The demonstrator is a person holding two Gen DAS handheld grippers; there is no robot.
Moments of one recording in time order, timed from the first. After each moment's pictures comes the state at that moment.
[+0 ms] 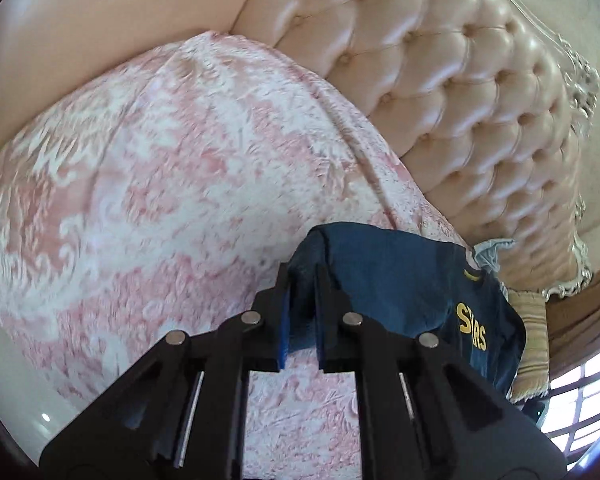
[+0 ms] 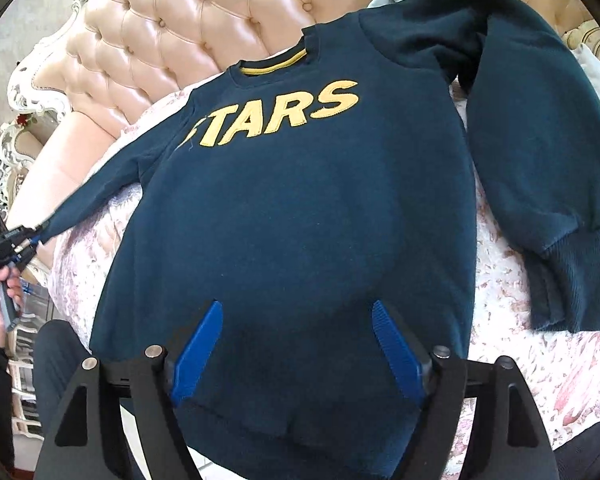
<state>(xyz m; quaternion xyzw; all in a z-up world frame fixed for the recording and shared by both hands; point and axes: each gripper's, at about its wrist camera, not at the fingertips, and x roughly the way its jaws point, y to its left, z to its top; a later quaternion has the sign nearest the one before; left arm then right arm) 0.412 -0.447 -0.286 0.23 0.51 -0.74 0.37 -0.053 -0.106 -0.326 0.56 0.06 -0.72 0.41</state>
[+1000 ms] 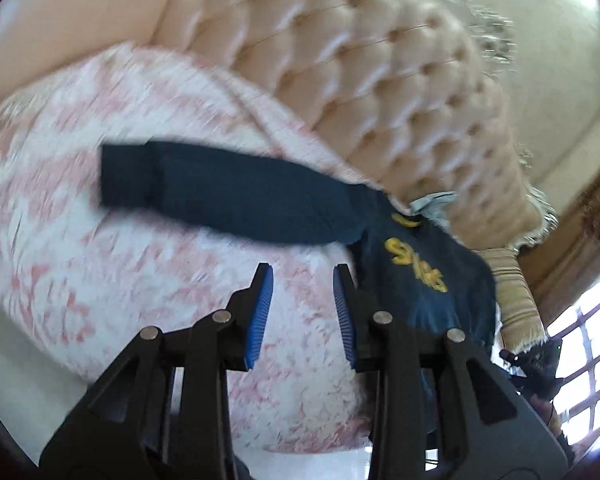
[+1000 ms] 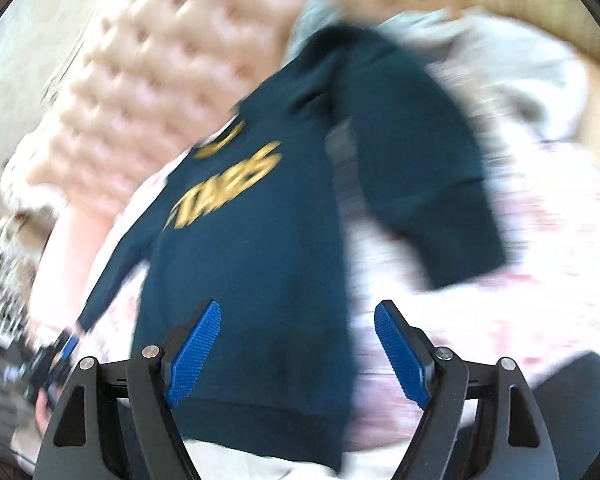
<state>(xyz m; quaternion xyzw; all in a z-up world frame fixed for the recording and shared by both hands) 0.358 -0.310 -0.257 0.19 0.44 -0.83 0.29 -0.073 0.007 -0.282 0.52 -0.09 -0.79 0.31</state>
